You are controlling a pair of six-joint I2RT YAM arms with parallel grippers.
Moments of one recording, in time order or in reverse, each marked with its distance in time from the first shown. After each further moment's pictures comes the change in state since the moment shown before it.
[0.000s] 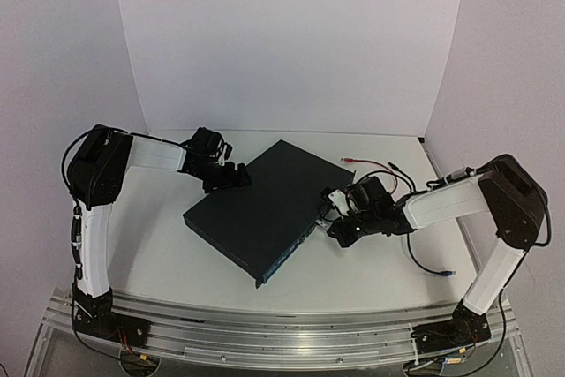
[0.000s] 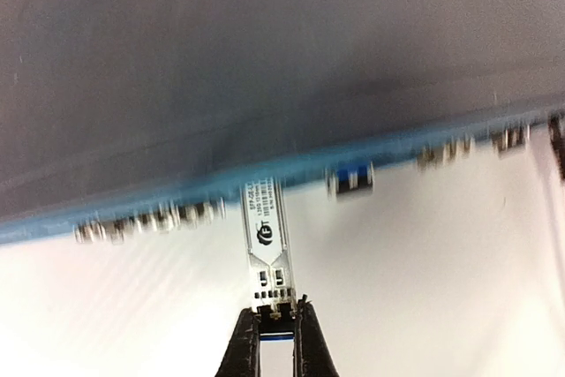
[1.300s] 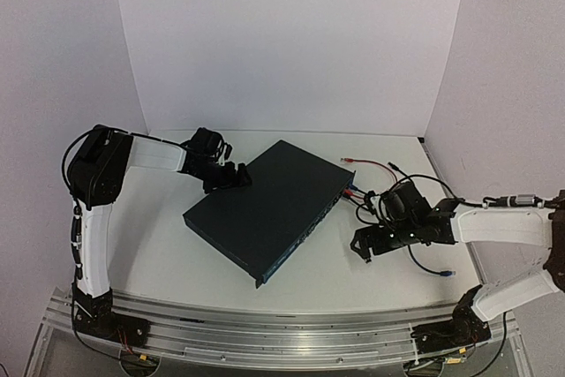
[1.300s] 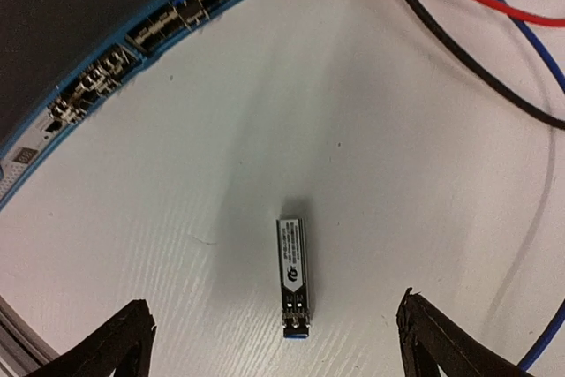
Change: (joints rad) left arm 0.000 0.000 -0.002 0.010 0.002 -0.004; right arm 0.000 -0.429 -0.174 -0.365 0.144 0.319
